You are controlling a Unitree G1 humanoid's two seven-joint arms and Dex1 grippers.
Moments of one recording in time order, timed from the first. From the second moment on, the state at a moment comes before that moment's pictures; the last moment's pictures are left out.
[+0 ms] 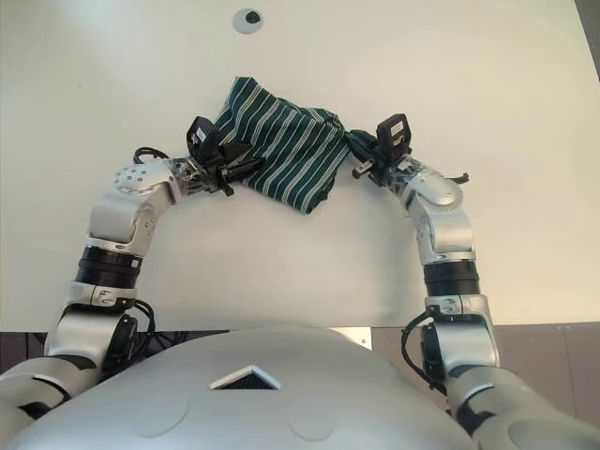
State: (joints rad) left arm -0.20 0.36 -0.18 0.13 -0.27 0.45 -0.73; right arm -0.14 -0.28 0.05 0.20 0.24 0.21 0.58
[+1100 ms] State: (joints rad) left arm -0.47 0.27 0.16 0.15 -0.53 0.58 -0.58; right arm -0.49 -0.25 0.18 0.69 0.20 0.07 0.98
